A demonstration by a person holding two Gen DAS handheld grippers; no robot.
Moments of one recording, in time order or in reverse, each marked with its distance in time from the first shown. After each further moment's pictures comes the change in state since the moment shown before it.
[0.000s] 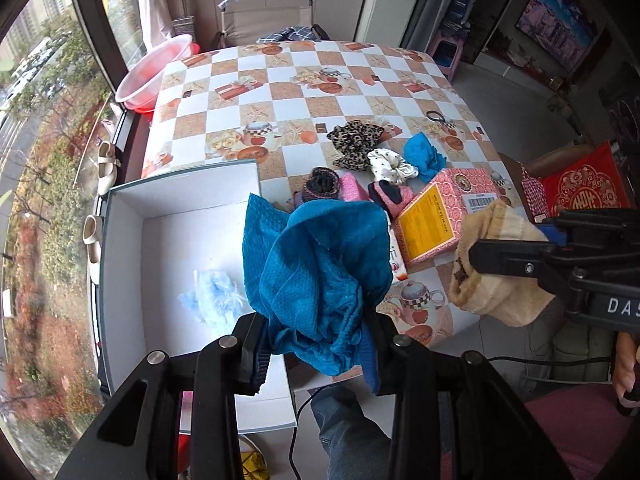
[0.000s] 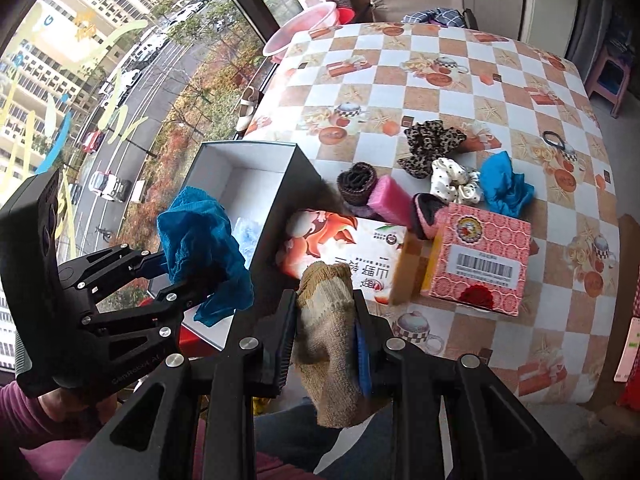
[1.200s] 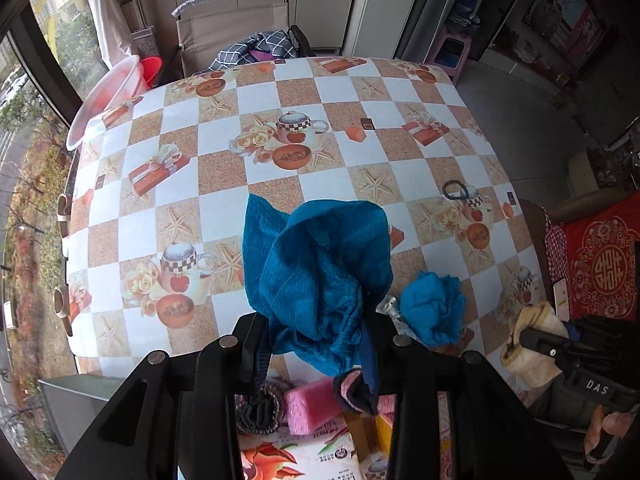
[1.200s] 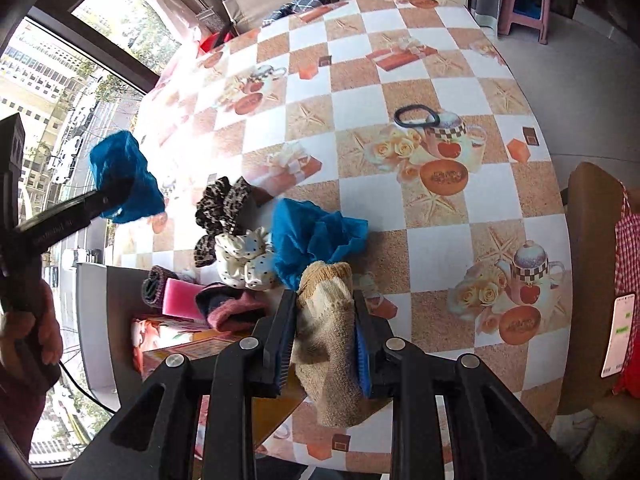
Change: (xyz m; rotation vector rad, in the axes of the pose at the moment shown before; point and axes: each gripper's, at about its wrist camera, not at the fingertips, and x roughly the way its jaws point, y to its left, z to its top) left arm 0.143 -0.072 0.217 0.048 0.040 -0.003; right arm 0.014 -0.252 0.063 0.302 -0.028 -0.092
